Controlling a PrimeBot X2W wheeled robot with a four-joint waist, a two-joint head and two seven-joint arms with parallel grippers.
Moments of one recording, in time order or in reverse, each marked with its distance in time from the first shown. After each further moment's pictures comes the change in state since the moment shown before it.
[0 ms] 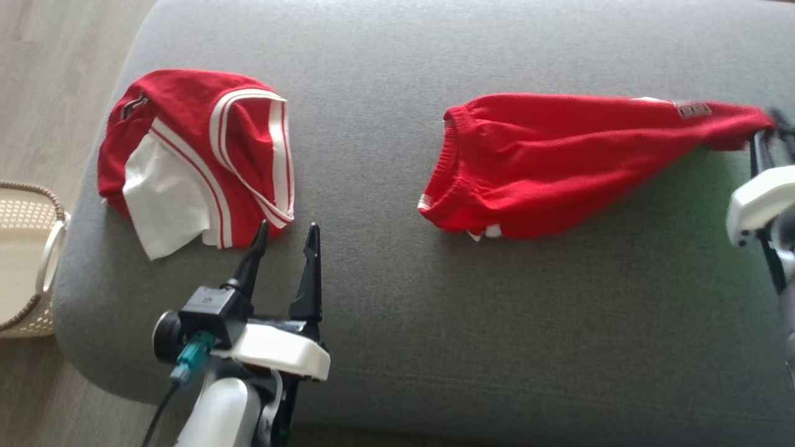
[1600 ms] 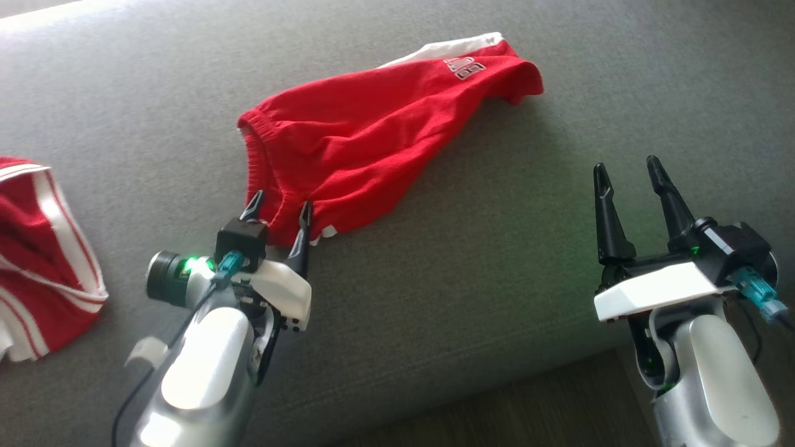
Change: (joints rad) left arm -0.325 0.021 -0.031 0.507 0.151 -0.032 0.001; right arm 0.416 0.273 0.100 -0.612 0.253 0.000 -0.025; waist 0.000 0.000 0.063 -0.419
